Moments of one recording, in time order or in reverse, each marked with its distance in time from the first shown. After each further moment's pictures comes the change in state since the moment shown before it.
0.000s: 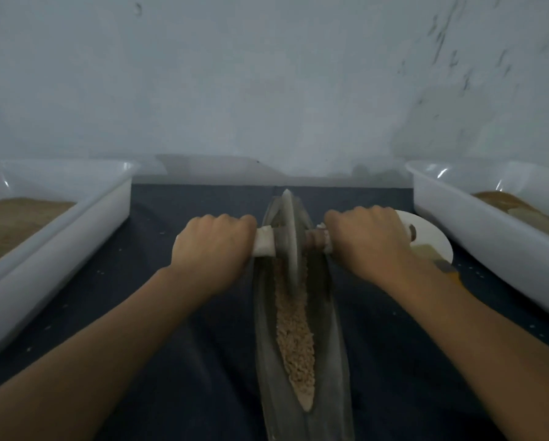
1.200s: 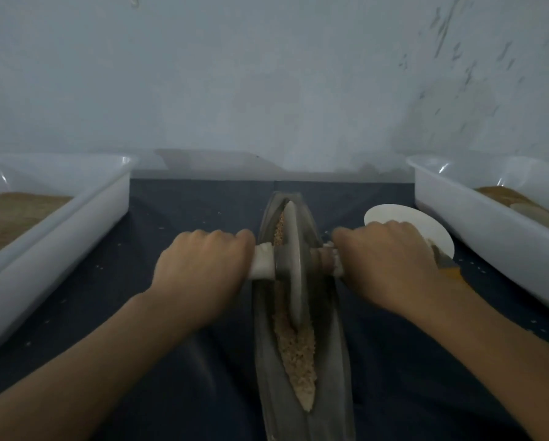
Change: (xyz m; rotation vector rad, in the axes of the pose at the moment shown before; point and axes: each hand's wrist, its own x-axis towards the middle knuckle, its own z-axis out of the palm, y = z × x) left_hand -0.036 0.005 -0.022 0.036 -0.007 0.085; right_hand -0.038 -0.001 -0.013 -0.013 0.067 -0.103
